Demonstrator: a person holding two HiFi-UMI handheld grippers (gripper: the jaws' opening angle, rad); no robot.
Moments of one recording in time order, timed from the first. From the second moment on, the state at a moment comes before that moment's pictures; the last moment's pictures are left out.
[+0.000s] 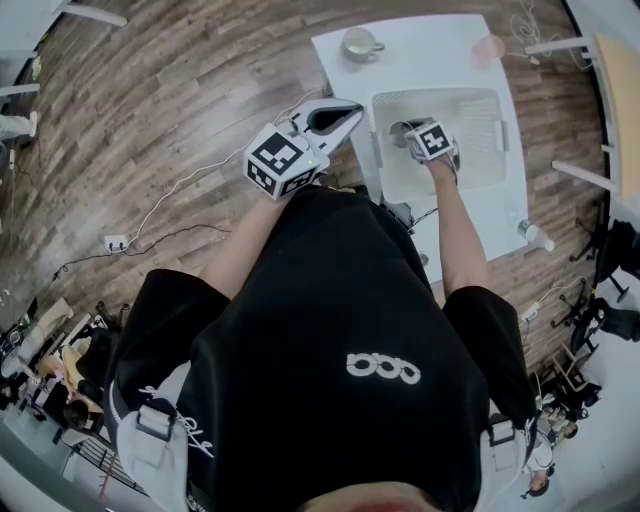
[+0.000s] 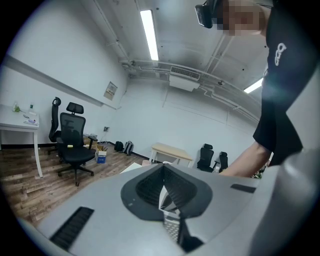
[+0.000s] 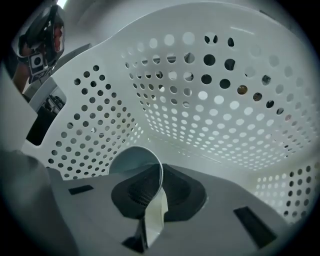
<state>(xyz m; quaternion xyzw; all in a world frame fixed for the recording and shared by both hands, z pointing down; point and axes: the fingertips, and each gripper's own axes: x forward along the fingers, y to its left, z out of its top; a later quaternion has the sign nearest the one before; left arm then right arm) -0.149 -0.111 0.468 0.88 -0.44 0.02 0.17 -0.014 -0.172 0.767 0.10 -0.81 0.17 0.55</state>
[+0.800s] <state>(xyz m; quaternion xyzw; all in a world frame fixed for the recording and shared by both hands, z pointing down) -0.120 -0.121 0.466 0.91 -0.37 0.04 0.16 -0.037 -0.169 0.617 0.18 -0.88 0.12 0.42</state>
